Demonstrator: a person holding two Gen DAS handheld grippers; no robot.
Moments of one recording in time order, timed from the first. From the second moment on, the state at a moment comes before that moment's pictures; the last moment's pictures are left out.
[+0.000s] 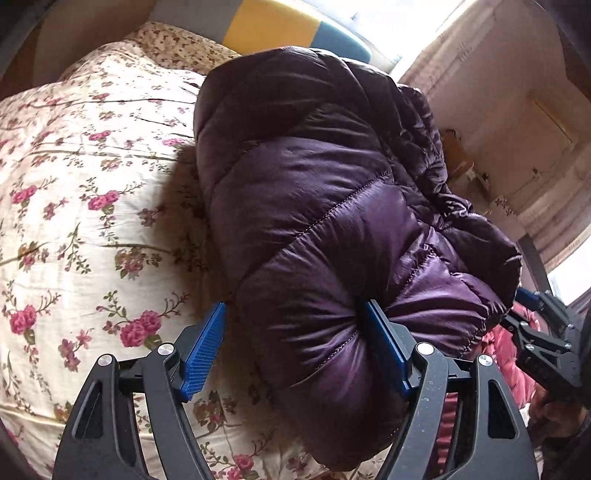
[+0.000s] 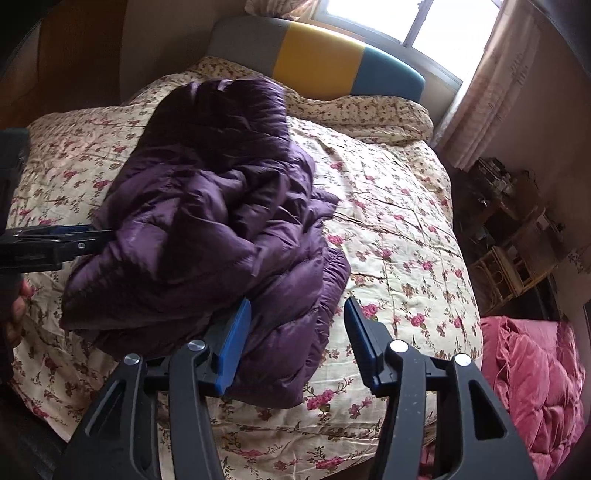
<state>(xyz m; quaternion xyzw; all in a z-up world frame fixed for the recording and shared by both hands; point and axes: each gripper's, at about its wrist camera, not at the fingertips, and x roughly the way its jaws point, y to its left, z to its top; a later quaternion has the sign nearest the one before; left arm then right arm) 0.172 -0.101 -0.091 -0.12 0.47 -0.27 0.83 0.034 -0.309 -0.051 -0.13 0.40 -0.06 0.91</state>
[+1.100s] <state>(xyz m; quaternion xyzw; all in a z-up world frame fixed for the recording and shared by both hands) 0.168 -0.096 -0.093 -0.10 0.46 -0.32 0.82 0.082 -0.246 -0.086 -0.37 0.46 0.01 0.81</state>
